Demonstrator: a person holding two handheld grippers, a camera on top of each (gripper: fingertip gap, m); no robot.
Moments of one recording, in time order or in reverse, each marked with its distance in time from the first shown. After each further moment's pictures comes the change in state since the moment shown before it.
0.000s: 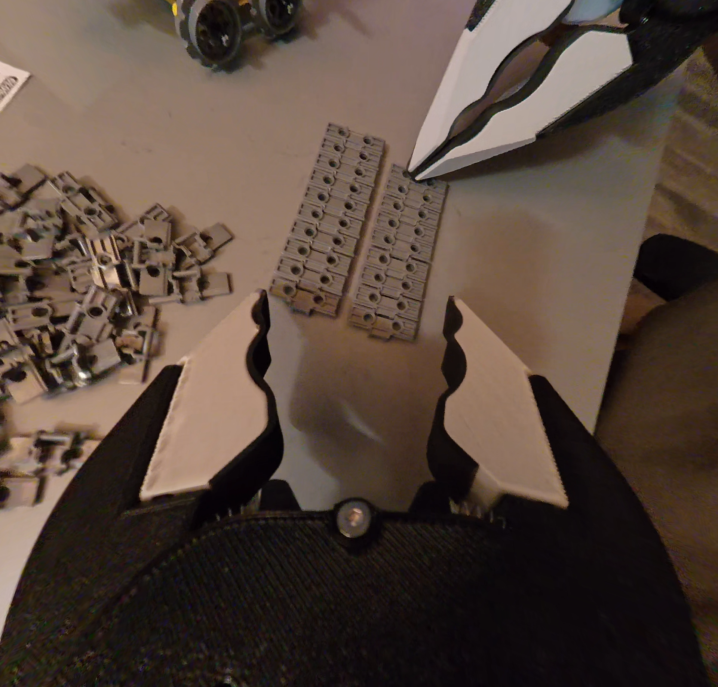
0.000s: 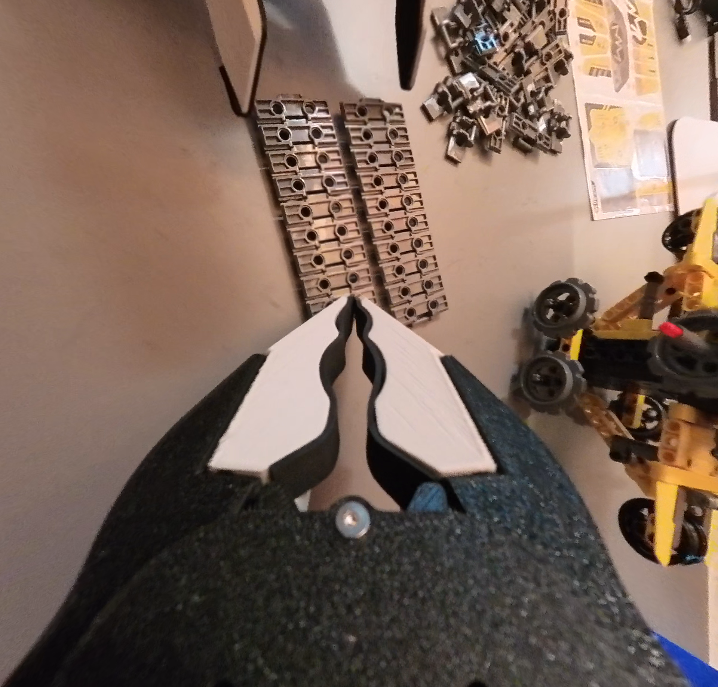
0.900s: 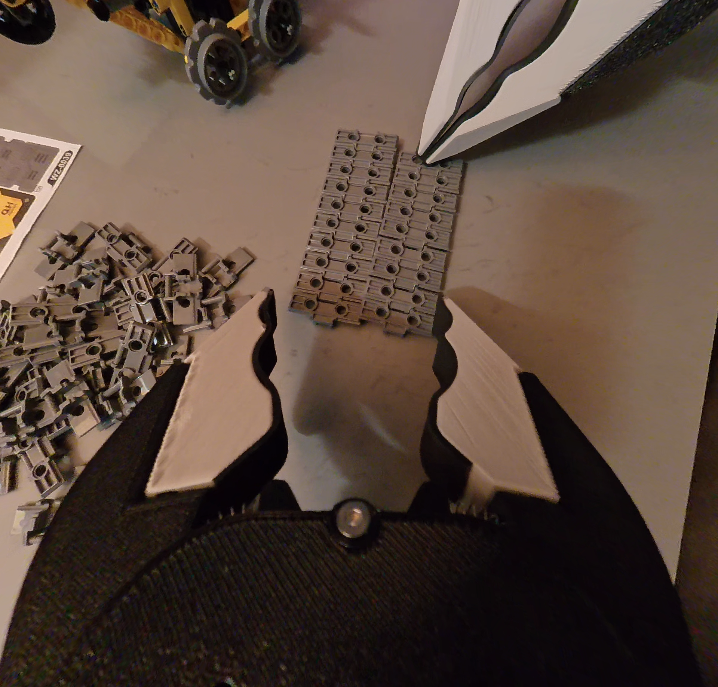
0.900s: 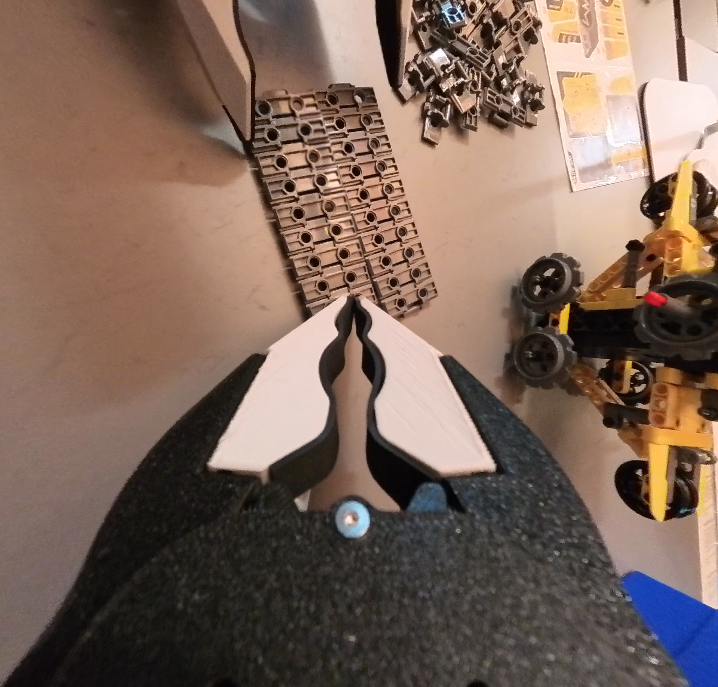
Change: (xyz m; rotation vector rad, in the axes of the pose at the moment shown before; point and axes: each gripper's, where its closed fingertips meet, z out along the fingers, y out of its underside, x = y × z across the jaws) left arm -0.012 0.000 0.010 0.029 -0.088 0.181; right arm 0.006 0.003 0.000 -0.041 0.080 0.060
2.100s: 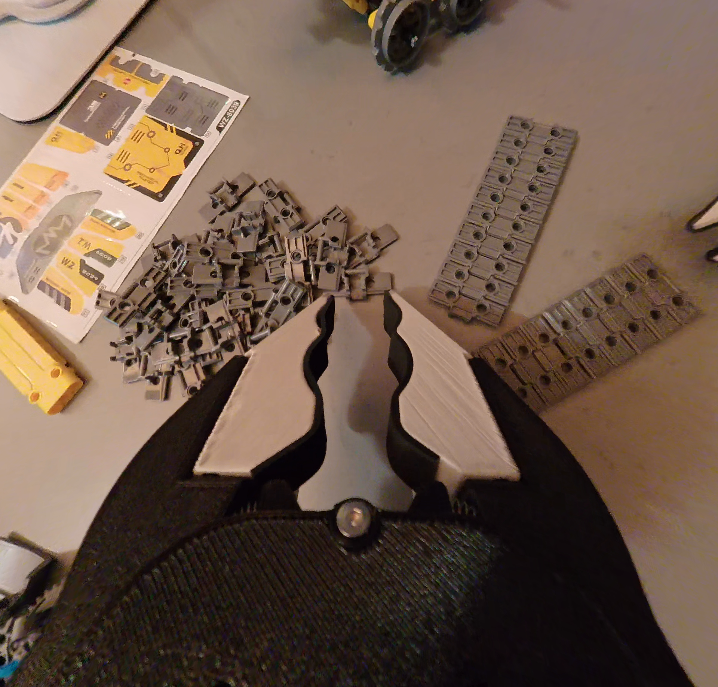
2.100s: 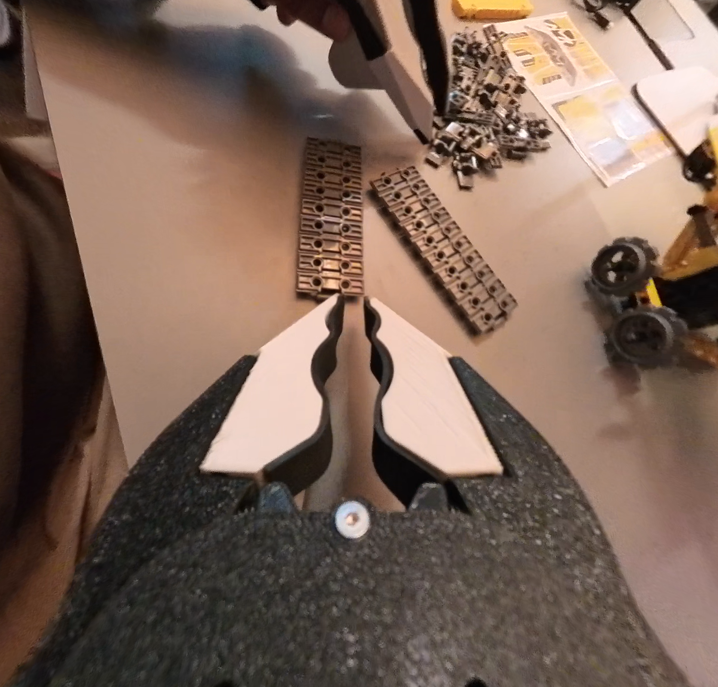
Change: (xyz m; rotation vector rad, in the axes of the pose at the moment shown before) left arm -0.071 0.009 -0.013 -0.078 -0.231 -0.111; right arm -0.046 -0.034 -0.018 0.207 0.006 0.293
